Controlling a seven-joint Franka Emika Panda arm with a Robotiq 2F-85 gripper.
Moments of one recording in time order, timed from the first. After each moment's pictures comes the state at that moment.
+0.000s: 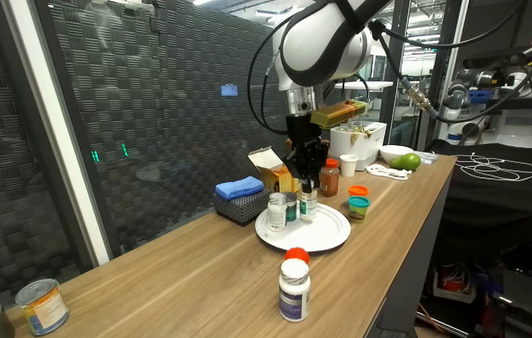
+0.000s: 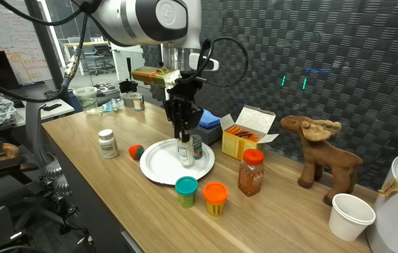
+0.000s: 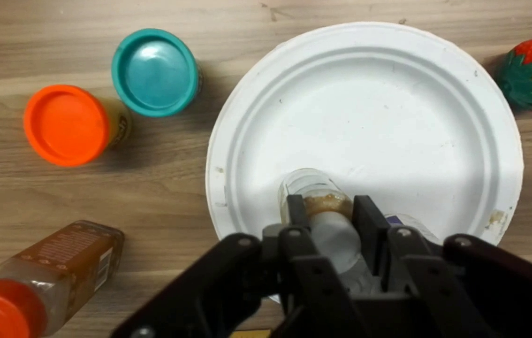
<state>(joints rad) 0.02 0.31 -0.01 -1.91 -0.10 2.11 0.11</state>
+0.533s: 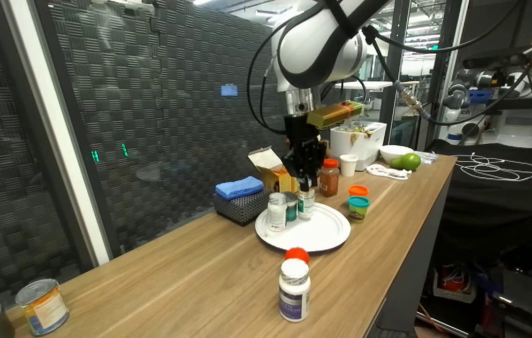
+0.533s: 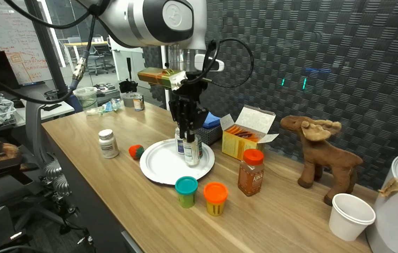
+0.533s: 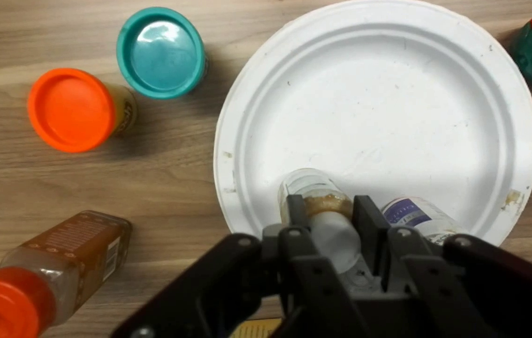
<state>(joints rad) 0.02 0.35 -0.03 -1.87 -0.09 2.11 0.12</state>
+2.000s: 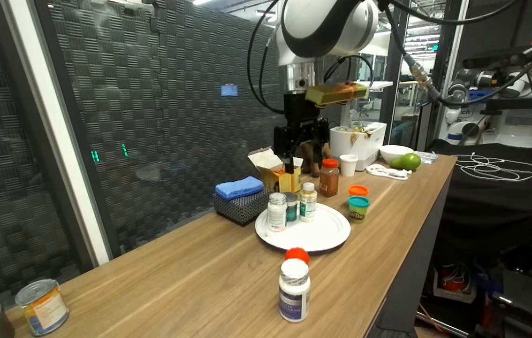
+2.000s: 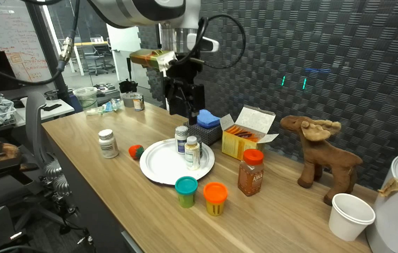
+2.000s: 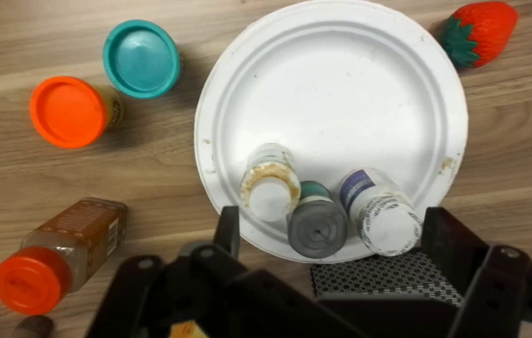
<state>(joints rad) 0.02 0.24 -0.01 -1.91 -0.05 2.11 0.16</state>
